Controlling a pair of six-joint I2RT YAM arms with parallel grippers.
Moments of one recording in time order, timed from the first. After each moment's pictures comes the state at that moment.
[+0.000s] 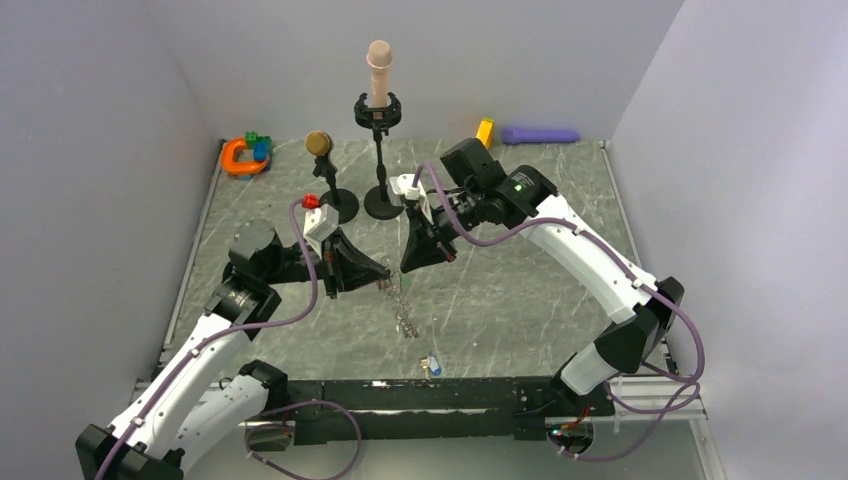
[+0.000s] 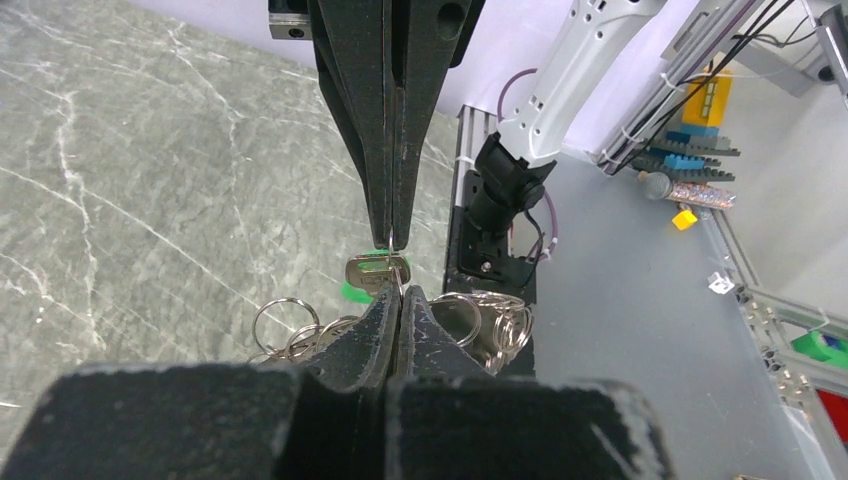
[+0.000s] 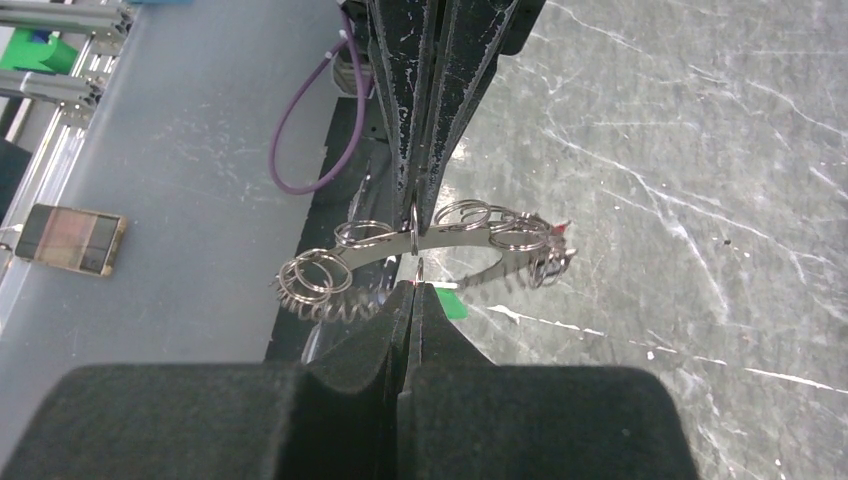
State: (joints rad) left arm -0.44 0.79 0.72 0.09 1.01 -0.32; right arm 0.75 1.56 1.71 -1.01 -0.99 -0.55
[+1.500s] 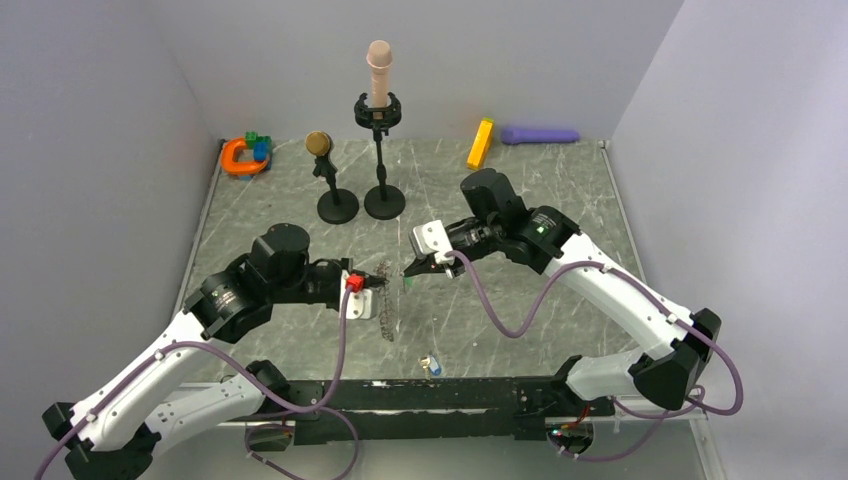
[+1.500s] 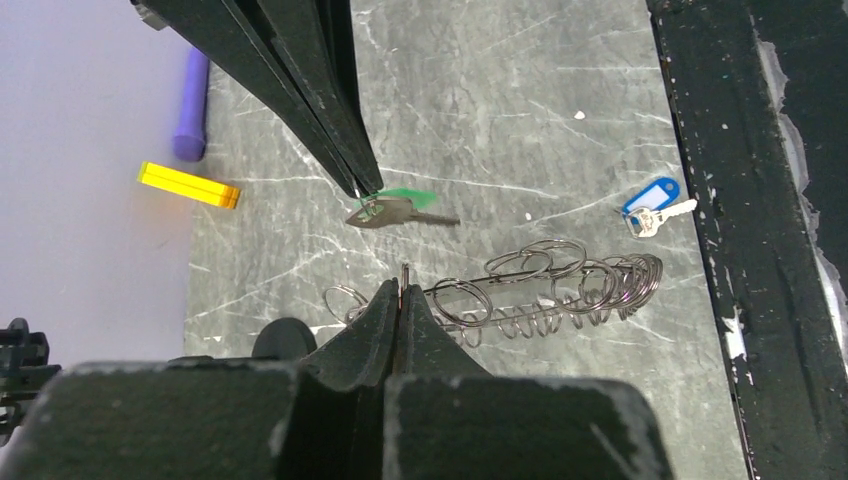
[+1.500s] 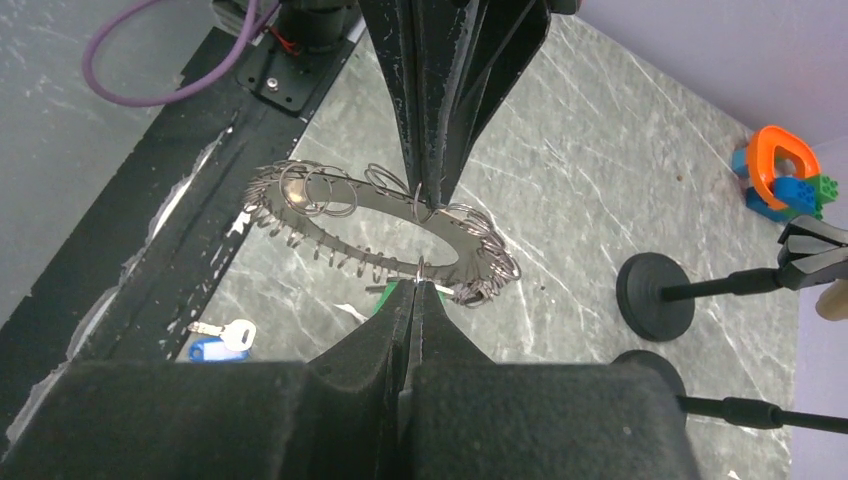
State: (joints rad) left arm -0.79 0.82 1.03 -0.66 0.52 0.84; right arm 0.80 1.31 1.37 -0.71 -0.90 -0.90
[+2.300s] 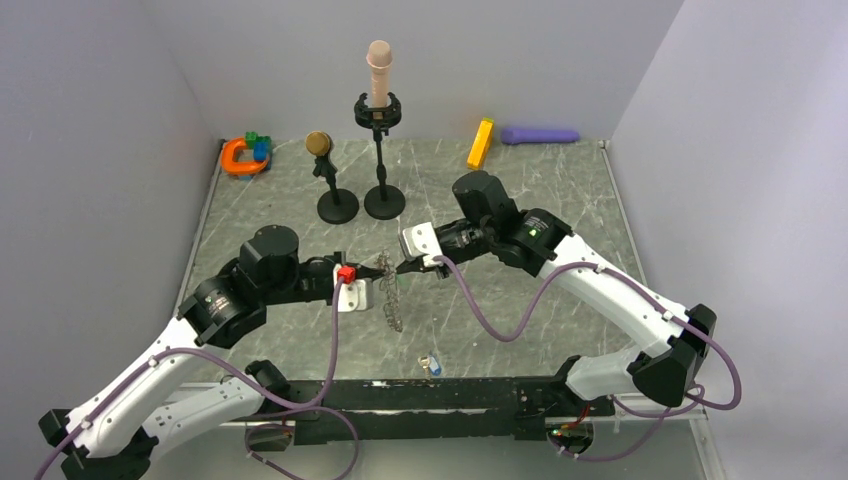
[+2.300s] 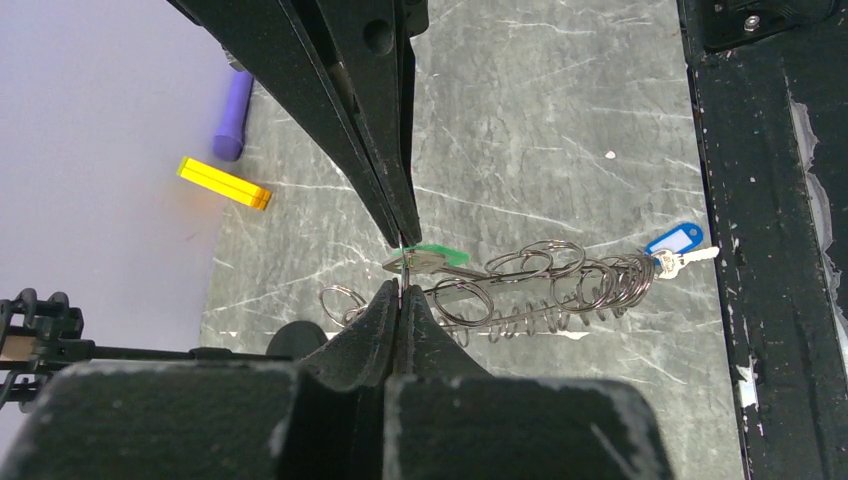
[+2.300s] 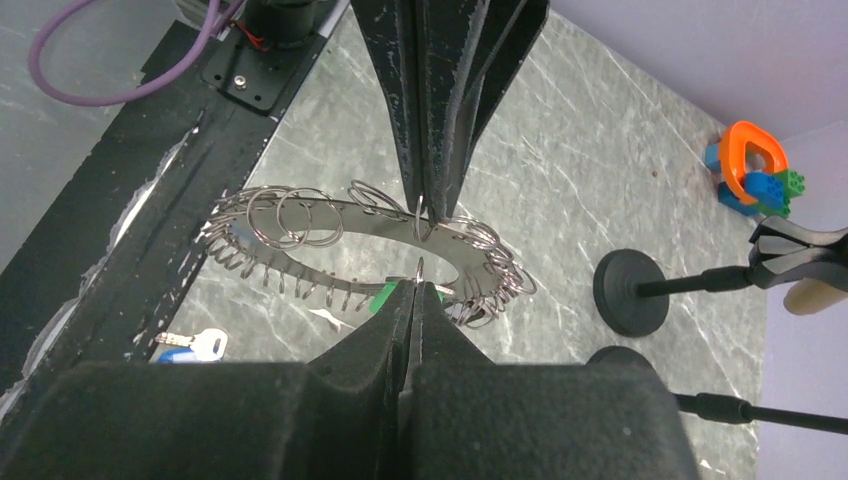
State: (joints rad) left arm -0.79 0.78 1.02 -0.56 0.48 0.74; right arm 0.85 1.33 1.37 -0.64 -0.82 -0.88
